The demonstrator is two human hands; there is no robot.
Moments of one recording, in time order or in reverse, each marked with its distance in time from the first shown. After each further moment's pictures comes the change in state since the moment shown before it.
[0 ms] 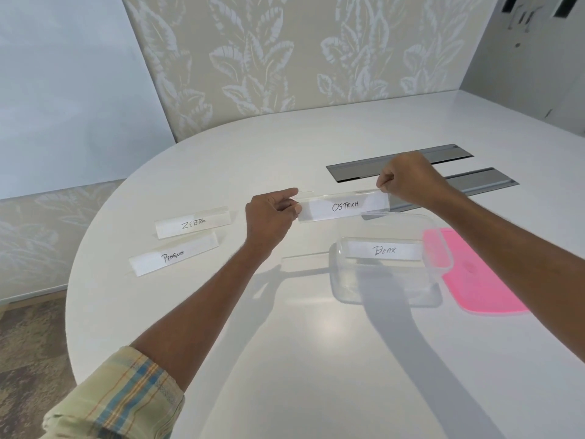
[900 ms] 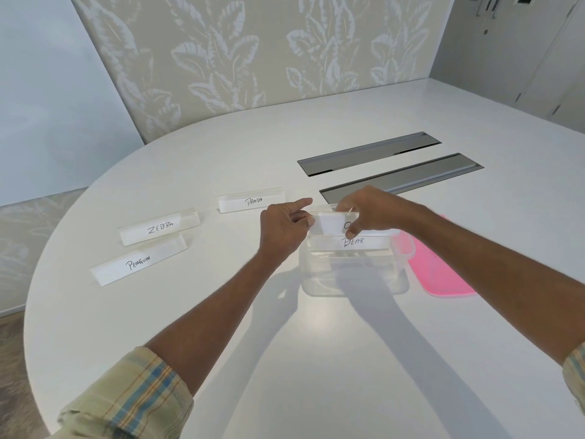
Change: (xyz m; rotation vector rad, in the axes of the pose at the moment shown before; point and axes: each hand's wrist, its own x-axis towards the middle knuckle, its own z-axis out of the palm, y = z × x) left_hand -0.029 0.000 0.090 0.079 -0.167 0.054; right_hand -0.034 0.038 0.046 0.061 -0.366 -0.142
